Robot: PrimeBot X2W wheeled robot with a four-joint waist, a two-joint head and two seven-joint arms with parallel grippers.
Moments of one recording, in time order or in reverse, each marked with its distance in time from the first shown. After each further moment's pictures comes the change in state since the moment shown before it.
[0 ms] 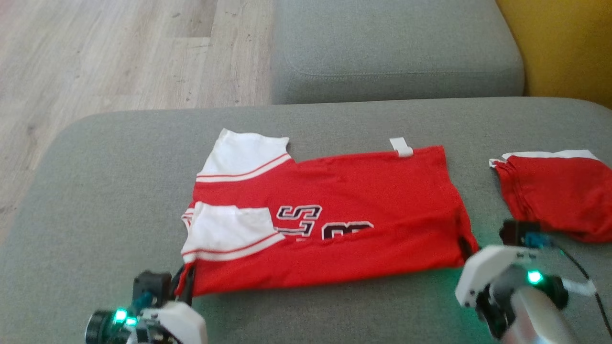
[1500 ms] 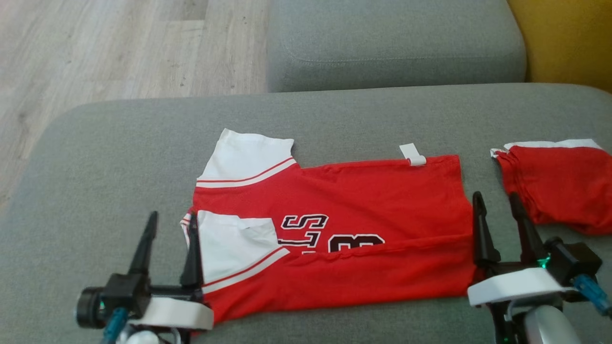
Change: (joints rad) left arm 0.108 -0.025 0.107 -0.359 0.011 0.087 -0.252; right arm 0.315 0.020 0.023 -0.633 0.023 0.000 -0.351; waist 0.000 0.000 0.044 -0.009
